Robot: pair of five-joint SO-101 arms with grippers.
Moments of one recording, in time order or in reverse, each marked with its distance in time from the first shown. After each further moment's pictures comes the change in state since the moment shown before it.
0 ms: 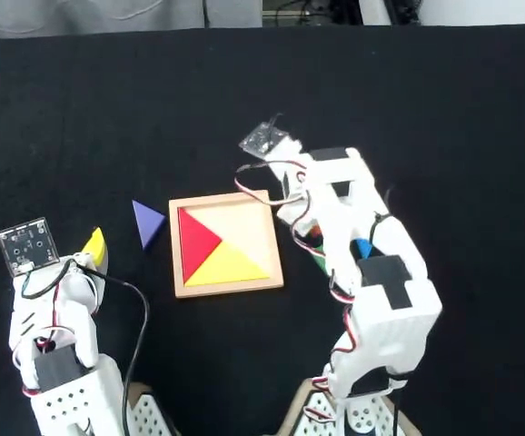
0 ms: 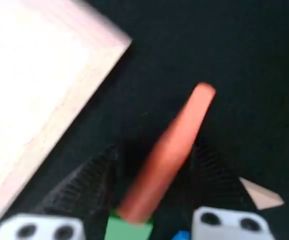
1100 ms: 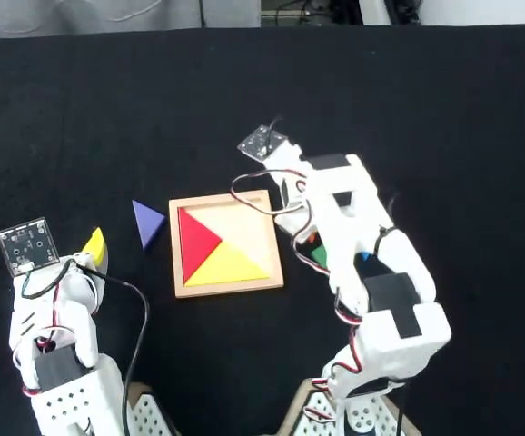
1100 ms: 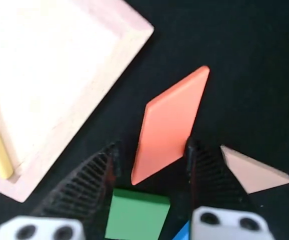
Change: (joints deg) left arm 0.0 0.0 0.0 0.0 0.0; right arm -1.1 -8.4 7.0 0.4 -2.1
